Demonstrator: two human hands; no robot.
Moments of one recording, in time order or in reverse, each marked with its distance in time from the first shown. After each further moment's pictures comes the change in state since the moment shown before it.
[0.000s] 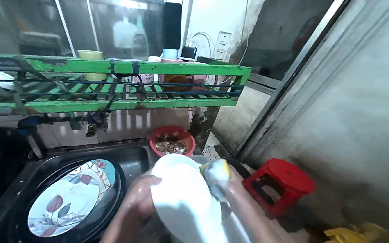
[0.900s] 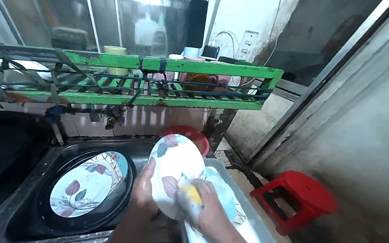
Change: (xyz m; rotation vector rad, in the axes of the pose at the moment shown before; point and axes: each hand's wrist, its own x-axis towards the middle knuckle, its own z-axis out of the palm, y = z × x) left_hand -0.006 0.002 -0.018 -0.086 0.094 0.262; right_hand -0.041 0.015 0.079 -0.539 -0.174 -0.702
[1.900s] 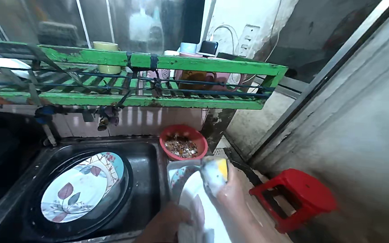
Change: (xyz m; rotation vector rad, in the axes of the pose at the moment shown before) left_hand -0.036 -0.023 0.027 0.443 -0.267 -0.514; right_hand 0.043 0.018 -0.041 0.219 0.265 0.342
